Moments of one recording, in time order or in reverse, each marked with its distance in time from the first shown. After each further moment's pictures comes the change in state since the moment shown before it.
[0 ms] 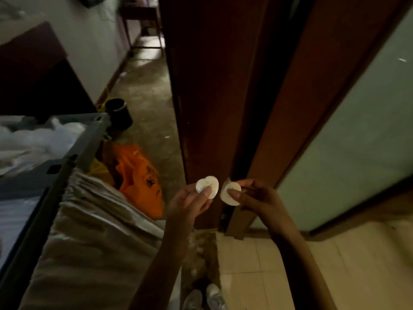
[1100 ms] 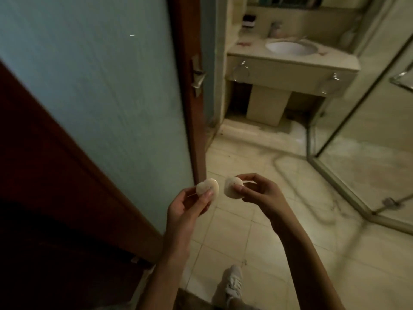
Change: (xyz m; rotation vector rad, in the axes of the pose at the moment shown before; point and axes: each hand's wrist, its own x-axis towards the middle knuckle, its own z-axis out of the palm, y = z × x) left_hand -0.081 -0.086 0.222 0.283 -0.968 -0.260; right_hand -0.219 0.056 -0.153 0.194 1.150 0.018
